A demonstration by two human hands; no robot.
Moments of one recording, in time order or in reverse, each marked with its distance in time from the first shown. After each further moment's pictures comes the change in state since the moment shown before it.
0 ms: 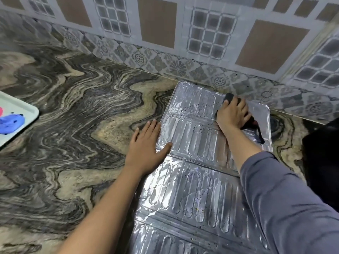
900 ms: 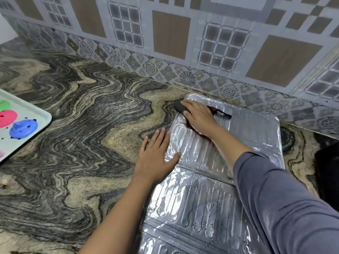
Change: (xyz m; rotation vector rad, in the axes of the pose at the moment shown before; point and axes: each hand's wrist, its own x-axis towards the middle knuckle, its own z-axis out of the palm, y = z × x) left_hand -0.001 0.002 0.000 0.022 -0.019 -0.009; right_hand -0.026 -0.073 0.019 -0.001 -0.442 -0.863
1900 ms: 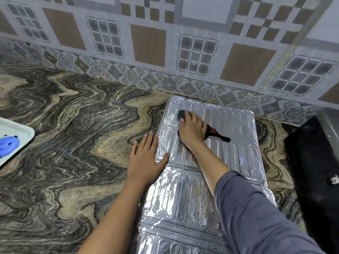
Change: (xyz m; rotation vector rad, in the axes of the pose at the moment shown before) left_hand 0.003 -0.004 0.006 -0.020 0.026 0.010; right_hand -0.044 -0.028 0.011 0.050 0.189 0.553
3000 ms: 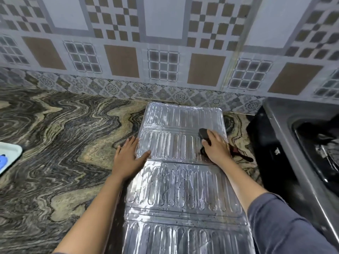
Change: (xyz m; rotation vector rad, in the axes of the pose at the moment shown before) left_hand 0.000 -0.001 -0.015 -0.150 -0.080 0.006; right_hand -0.077 0.135 -0.072 0.009 -0.073 0.158
